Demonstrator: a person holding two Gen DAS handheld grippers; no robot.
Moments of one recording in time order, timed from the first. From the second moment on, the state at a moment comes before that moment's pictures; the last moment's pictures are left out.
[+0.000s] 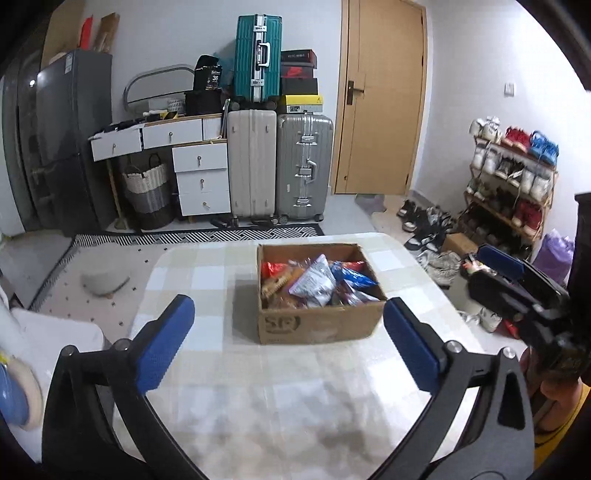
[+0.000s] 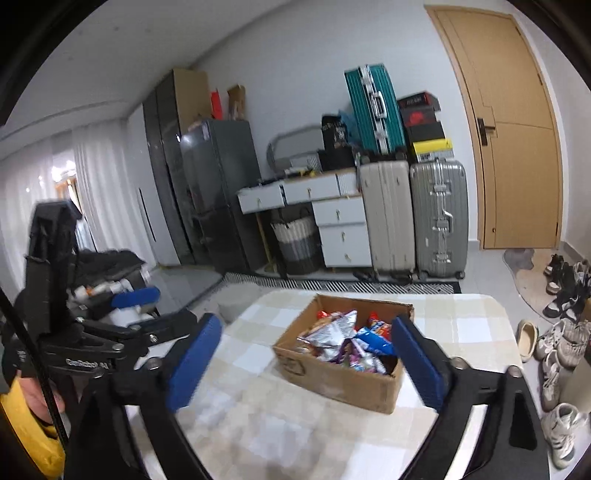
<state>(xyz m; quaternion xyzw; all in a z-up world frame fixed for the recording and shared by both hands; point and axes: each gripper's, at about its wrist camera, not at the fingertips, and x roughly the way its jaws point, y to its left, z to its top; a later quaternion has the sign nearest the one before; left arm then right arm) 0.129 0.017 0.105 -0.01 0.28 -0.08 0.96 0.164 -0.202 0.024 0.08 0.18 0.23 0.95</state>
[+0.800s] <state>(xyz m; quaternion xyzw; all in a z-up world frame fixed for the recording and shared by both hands) 0.064 0.056 -0.008 -0.02 0.22 0.01 0.98 0.038 -0.228 -0.050 0.06 0.08 0.17 0.98</state>
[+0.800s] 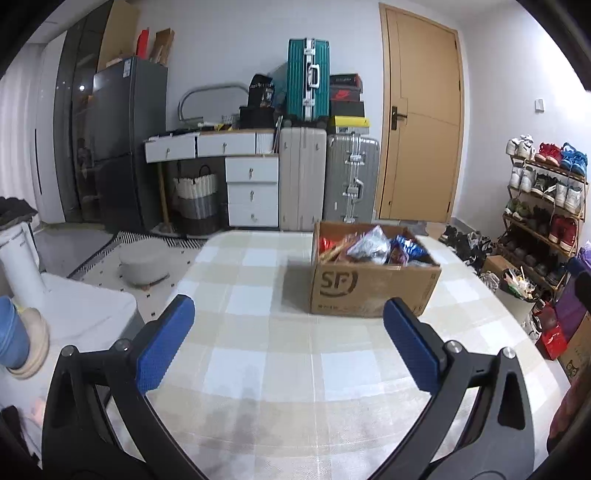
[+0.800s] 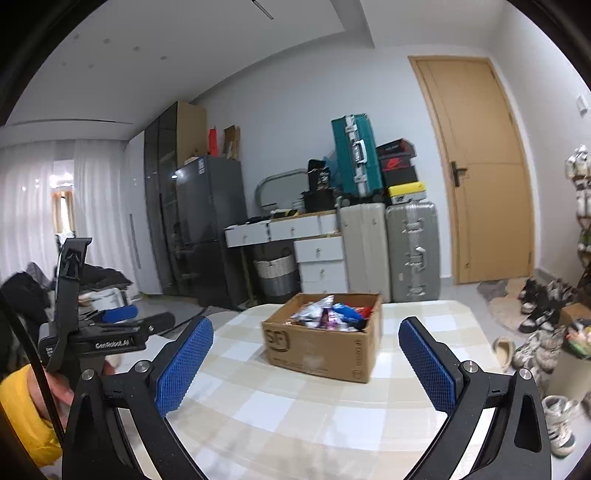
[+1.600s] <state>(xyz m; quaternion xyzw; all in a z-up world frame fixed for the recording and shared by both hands) 0.118 0.024 -0.117 0.02 0.17 -0.01 0.98 0.091 -0.221 -0.144 0.02 0.13 0.13 0.98</state>
